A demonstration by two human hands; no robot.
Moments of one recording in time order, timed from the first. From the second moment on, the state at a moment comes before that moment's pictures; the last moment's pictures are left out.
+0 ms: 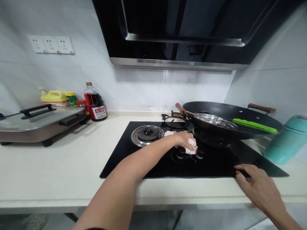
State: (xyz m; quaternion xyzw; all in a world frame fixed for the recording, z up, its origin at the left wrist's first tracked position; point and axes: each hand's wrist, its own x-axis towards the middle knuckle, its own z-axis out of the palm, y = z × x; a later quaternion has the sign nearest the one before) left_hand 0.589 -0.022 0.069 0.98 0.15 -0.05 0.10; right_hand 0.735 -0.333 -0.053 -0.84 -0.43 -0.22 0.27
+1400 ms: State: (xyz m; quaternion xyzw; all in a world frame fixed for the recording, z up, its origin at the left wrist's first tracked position) left_hand 0.385 -0.065 0.050 0.96 0.24 0.07 0.08; right_hand 0.753 -0.330 -0.054 -0.84 -0.42 -0.15 0.31
